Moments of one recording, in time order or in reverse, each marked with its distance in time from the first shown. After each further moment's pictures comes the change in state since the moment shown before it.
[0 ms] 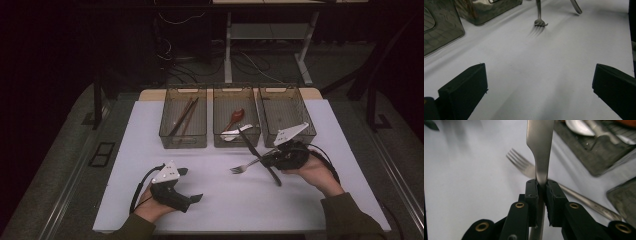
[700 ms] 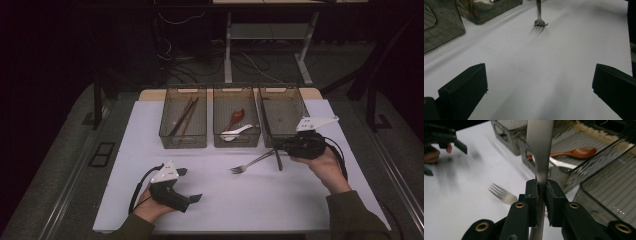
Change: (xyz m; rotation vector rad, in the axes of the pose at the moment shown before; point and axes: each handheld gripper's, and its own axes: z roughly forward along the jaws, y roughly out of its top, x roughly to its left) left arm 0.000 -0.001 -0.001 0.005 -0.004 -0.008; right arm -0.021 -0.008 -0.038 -0.270 -0.100 0.091
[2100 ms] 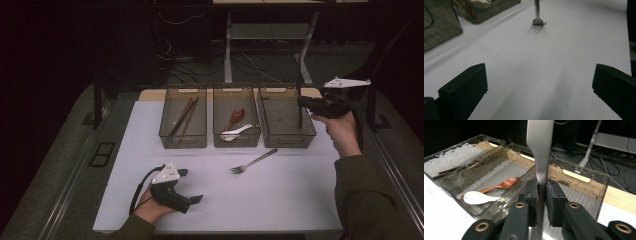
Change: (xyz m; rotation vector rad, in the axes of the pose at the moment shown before) left arm -0.002 0.000 0.001 0.005 -0.005 0.005; right arm -0.095 0.045 -0.035 -0.119 -0.298 0.147
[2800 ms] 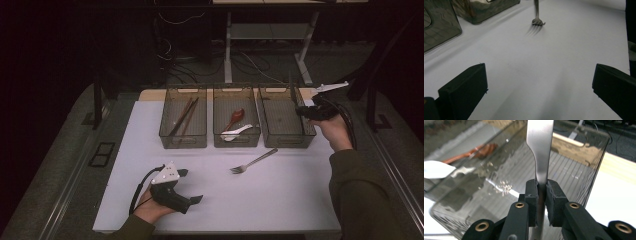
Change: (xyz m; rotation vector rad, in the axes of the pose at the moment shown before) left arm 0.000 0.000 -0.001 -0.002 -0.004 0.001; right arm -0.022 -0.023 0.044 0.252 -0.087 -0.001
